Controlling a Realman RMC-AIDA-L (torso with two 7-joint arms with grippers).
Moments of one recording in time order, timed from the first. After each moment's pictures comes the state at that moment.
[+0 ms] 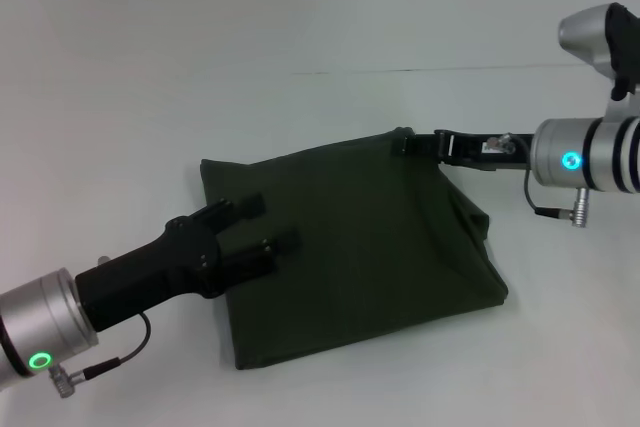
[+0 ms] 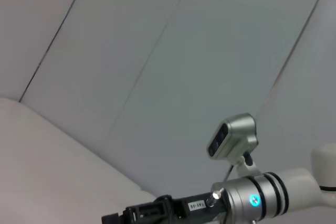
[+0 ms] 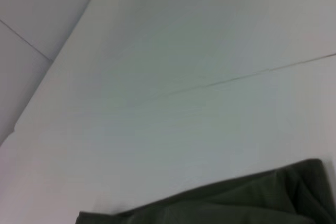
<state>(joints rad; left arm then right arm) -0.52 -2.16 0.27 0.37 2.07 1.68 -1.25 0.82 2.06 -0.71 -0.38 -2.12 -0.91 2.15</state>
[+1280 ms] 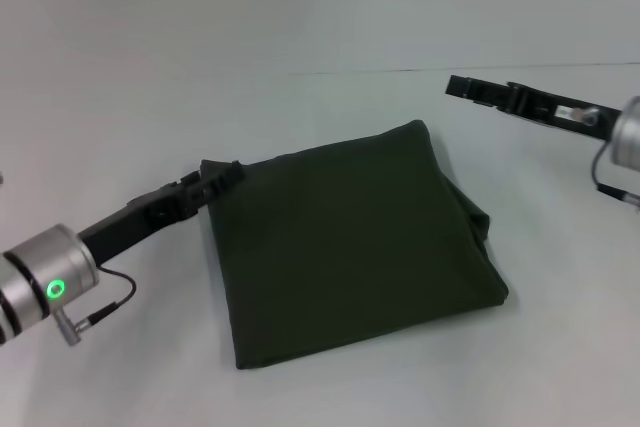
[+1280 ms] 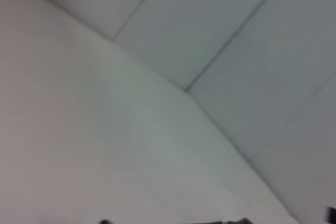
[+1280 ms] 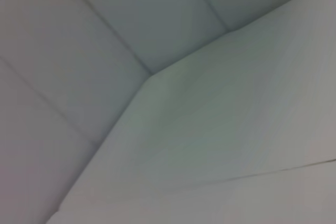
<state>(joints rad) -0.58 -2.16 0.24 0.34 2.00 1.23 -1.52 0.69 1.98 -0.71 -0.37 -1.72 -1.08 1.82</state>
